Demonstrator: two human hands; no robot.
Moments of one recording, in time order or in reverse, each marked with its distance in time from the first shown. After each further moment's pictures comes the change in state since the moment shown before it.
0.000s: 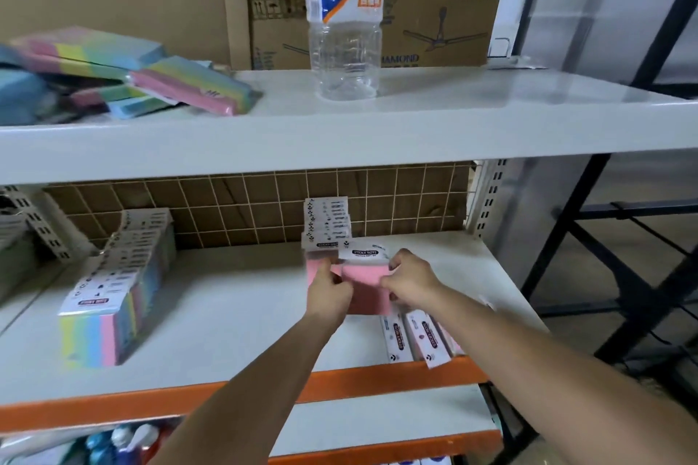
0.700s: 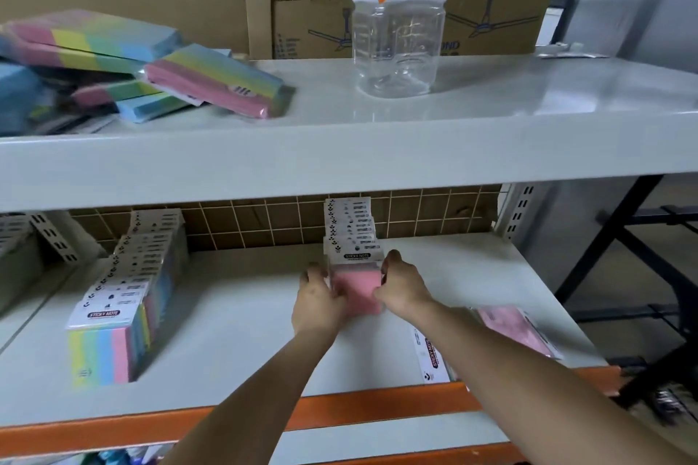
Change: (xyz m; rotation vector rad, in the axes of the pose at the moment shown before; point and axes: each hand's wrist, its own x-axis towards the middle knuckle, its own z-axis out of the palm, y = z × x) left_hand 0.043 -0.036 -0.040 0.426 0.169 0.056; right_hand 0.035 -0.030 0.054 -0.095 -0.001 -0.056
